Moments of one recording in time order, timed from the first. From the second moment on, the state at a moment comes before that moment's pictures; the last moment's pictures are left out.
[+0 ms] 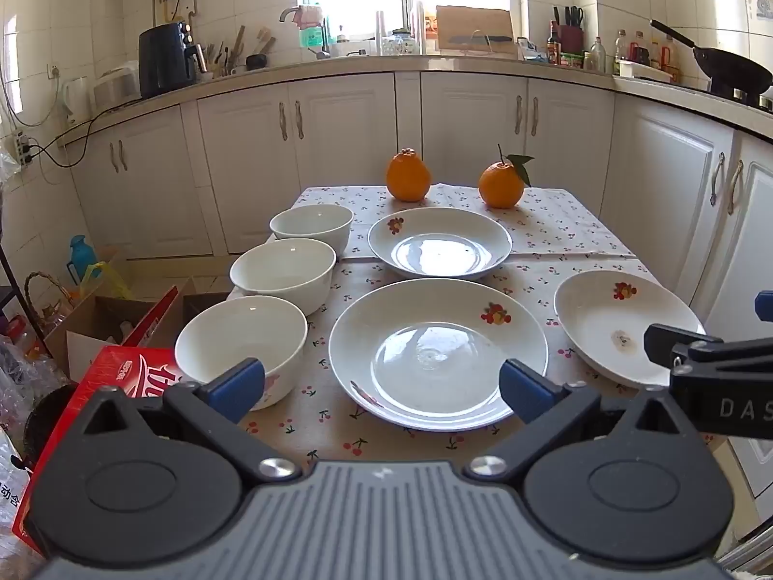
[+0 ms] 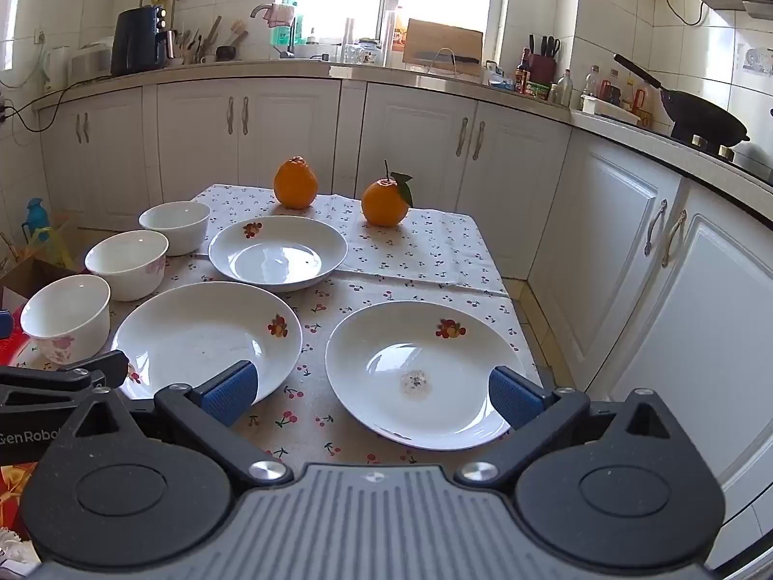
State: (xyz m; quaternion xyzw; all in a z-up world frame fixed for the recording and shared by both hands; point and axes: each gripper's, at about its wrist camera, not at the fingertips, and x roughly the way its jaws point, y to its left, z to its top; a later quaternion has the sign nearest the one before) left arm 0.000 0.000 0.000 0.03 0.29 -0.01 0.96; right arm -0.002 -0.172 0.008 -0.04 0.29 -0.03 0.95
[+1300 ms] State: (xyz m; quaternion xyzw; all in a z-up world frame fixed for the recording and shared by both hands) left arm -0.005 0.001 0.003 0.03 0.29 -0.01 0.96; right arm -0.006 -0.170 0.012 -0.05 0.29 -0.03 0.96
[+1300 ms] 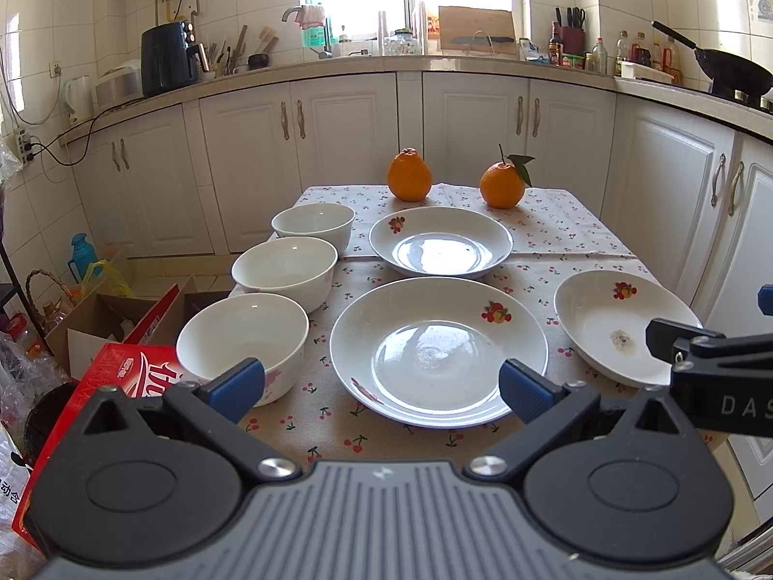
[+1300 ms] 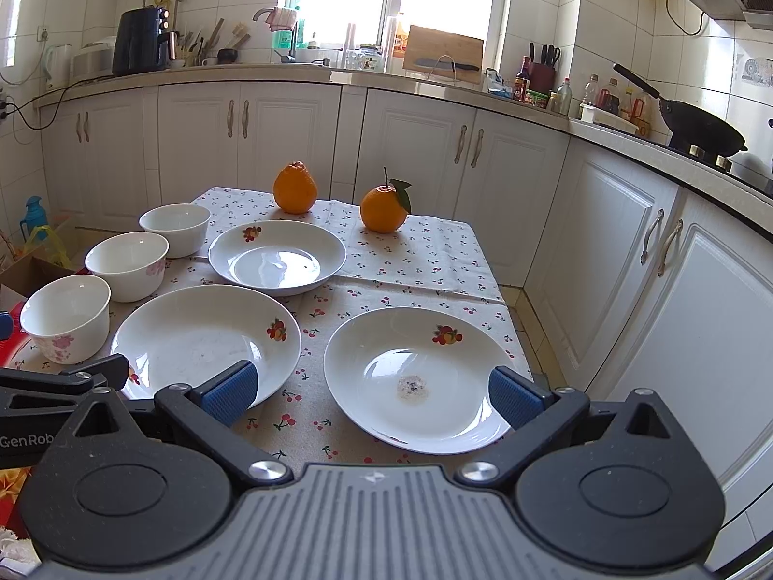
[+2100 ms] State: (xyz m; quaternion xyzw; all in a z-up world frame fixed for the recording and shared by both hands) left arm -0.003 0.006 0.003 0.03 0.29 -0.01 0.96; right arm -0.006 -0.170 0.012 -0.05 0.28 -0.03 0.96
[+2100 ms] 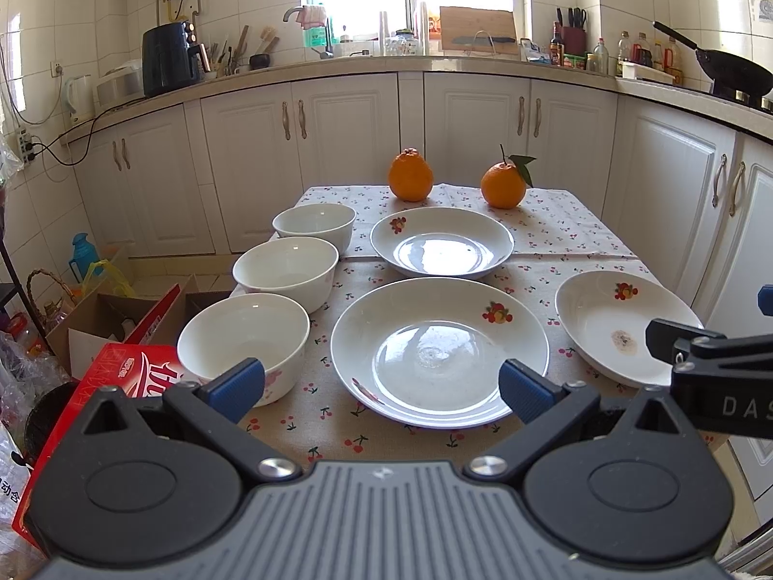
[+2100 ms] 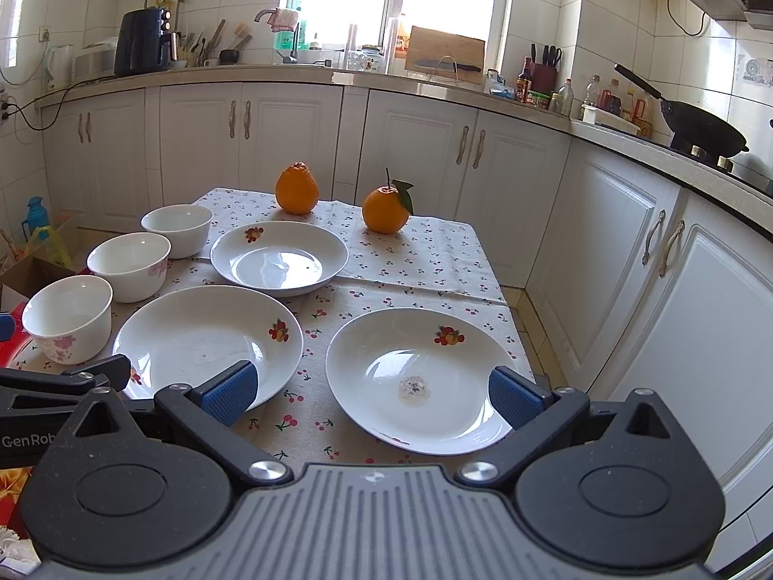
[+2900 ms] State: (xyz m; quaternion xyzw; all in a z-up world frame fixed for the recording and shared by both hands) left arm 0.003 -0.001 0.003 0.04 0.29 -0.02 0.96; right arm -0.004 -0.171 0.012 -0.05 0.28 -0.03 0.96
